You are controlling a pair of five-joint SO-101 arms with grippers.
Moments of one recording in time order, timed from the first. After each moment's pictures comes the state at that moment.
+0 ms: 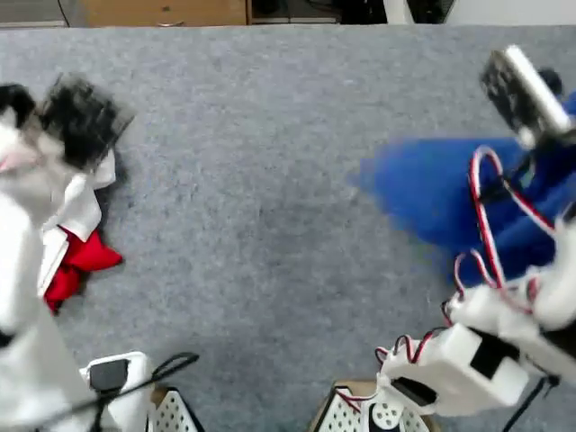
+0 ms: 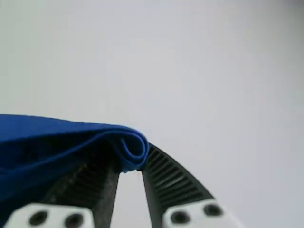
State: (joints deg) left arm -15.7 -45.1 -11.3 79.2 -65.4; right arm 34.3 1.0 -94.2 73.2 80.1
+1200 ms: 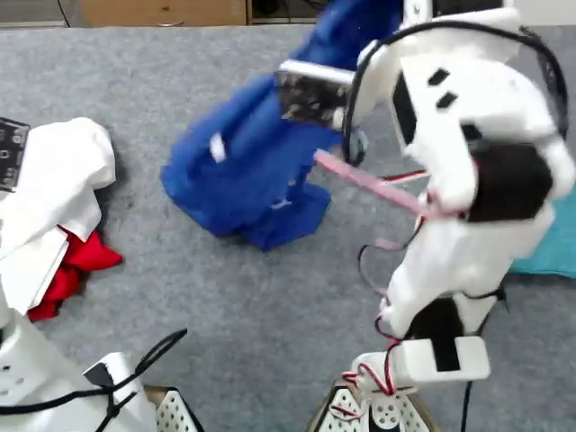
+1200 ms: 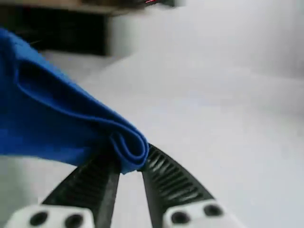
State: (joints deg) left arm -40.5 -50.1 4.6 80.3 -60.8; right arm -4.7 0.8 -61.0 84.3 83.9
